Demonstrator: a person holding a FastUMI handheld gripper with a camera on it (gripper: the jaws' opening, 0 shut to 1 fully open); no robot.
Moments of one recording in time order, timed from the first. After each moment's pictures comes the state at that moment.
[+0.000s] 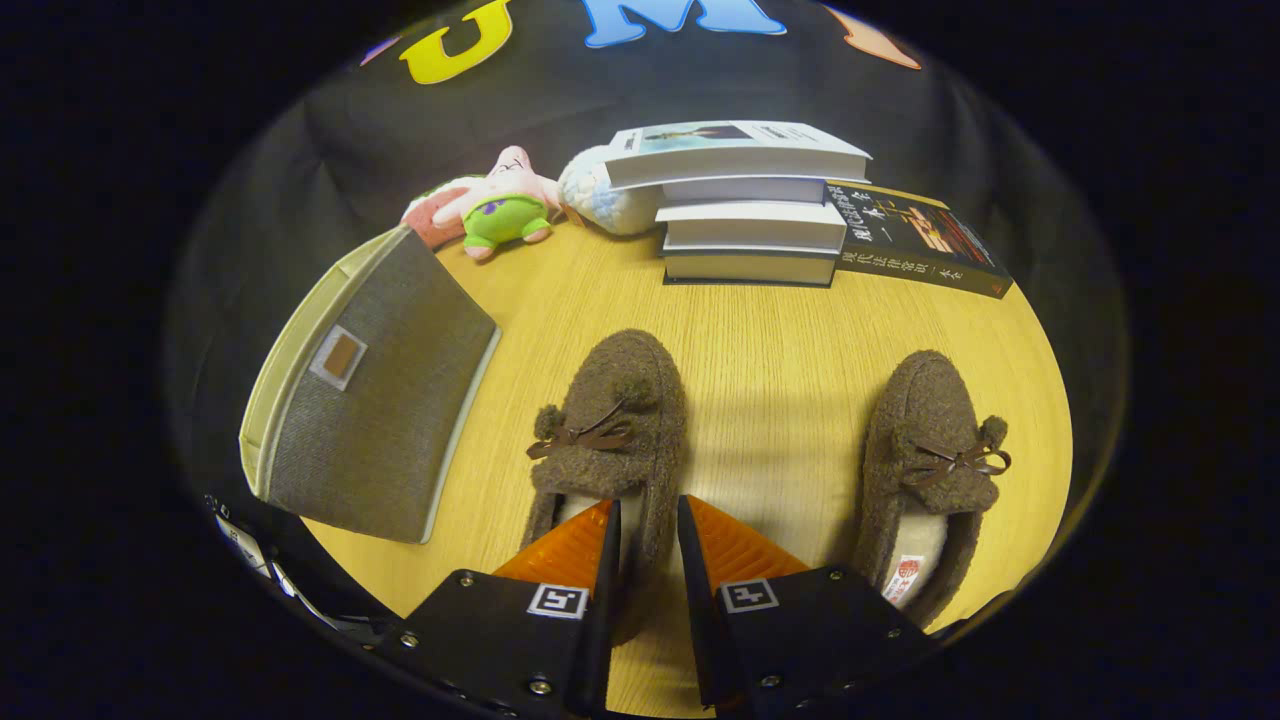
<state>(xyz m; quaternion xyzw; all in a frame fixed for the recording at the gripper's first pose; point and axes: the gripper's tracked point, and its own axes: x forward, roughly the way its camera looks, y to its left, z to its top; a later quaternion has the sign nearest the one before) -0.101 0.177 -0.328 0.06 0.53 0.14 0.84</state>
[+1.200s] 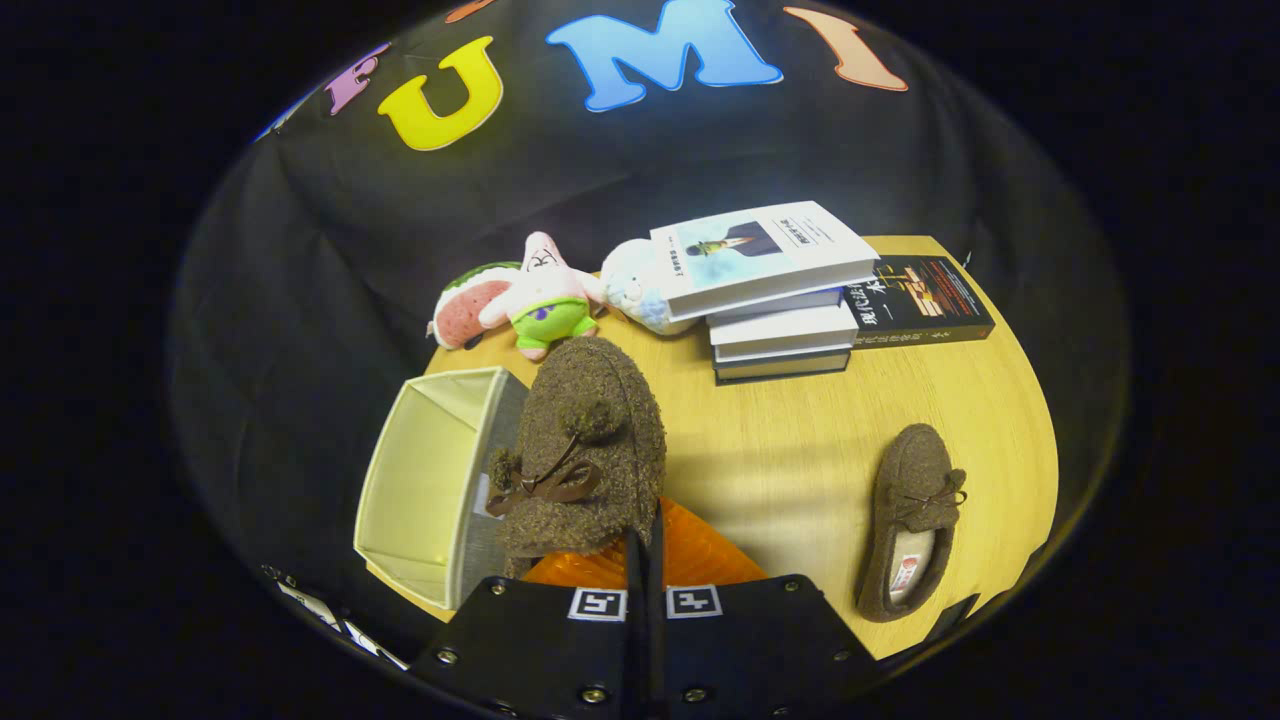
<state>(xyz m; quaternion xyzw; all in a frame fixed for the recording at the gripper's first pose) -0.064 0.239 -0.167 0.15 0.47 0.13 0.86</state>
